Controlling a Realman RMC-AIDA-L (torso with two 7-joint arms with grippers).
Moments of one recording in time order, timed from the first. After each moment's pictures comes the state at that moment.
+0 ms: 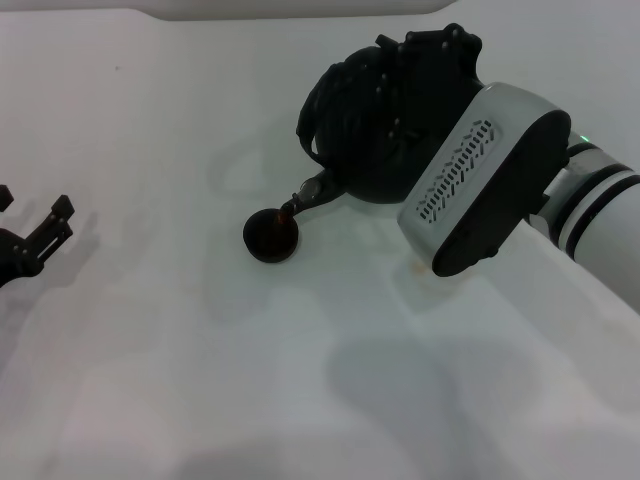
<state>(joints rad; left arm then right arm) -0.12 -2.07 1.18 0.28 -2.36 -1.15 2.51 0.08 2.02 -2.25 -1.45 -1.48 0.17 1.00</state>
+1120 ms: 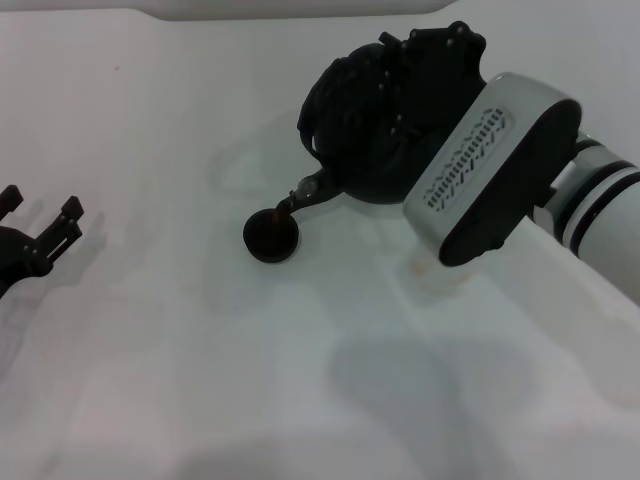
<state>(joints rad) -0.14 -2.07 1.18 0.24 -2.36 -1.15 2.53 0.08 2.02 -2.23 -1.45 -1.45 0.15 1.02</state>
